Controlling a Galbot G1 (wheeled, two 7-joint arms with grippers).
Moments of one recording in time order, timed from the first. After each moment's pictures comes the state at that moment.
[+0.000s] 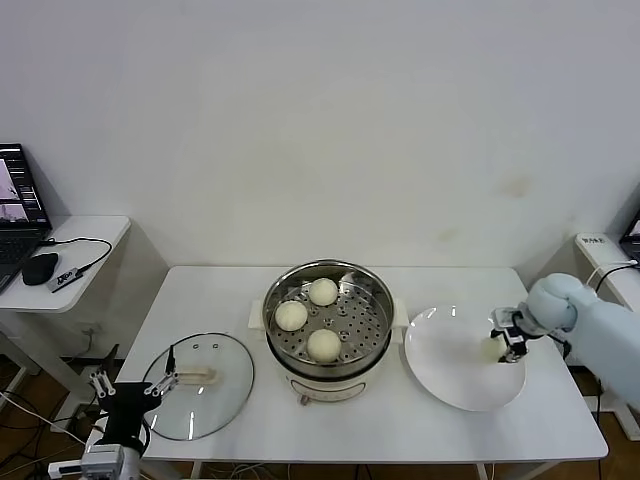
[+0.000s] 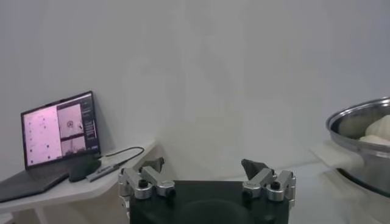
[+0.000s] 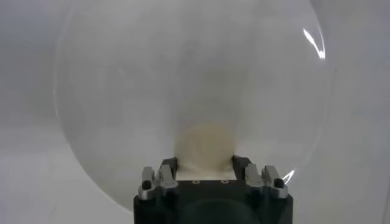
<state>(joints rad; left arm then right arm) 1.73 -1.23 -0.65 -2.22 -0.09 0.11 -0.26 -0.19 0.56 -0.58 1.29 -0.30 -0.19 -1.08</state>
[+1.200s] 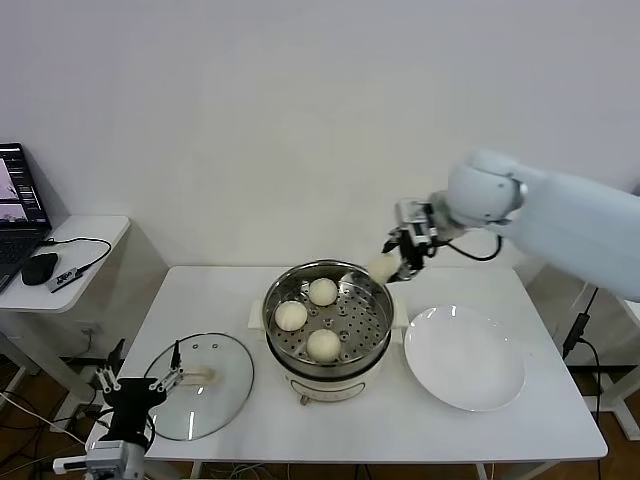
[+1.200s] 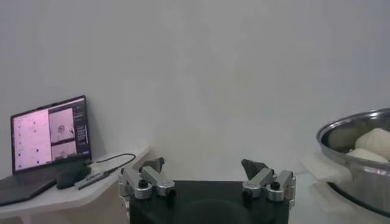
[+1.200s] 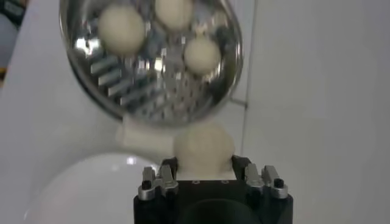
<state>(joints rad) 1.71 -1.23 -0.64 -2.23 -0.09 0.11 -0.26 0.64 0.79 -1.20 1.60 0.38 -0.54 -0.94</state>
